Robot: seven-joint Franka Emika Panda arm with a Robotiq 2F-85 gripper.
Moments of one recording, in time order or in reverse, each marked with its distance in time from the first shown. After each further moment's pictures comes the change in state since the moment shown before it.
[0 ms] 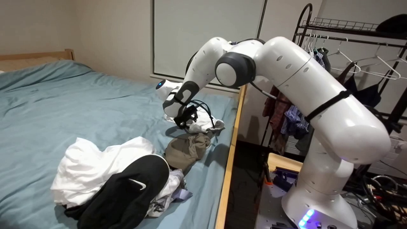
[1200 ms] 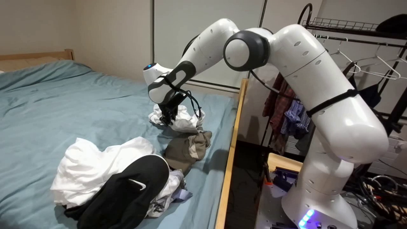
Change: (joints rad) arm -0.033 -0.158 0.202 -0.021 0.059 0.000 -0.562
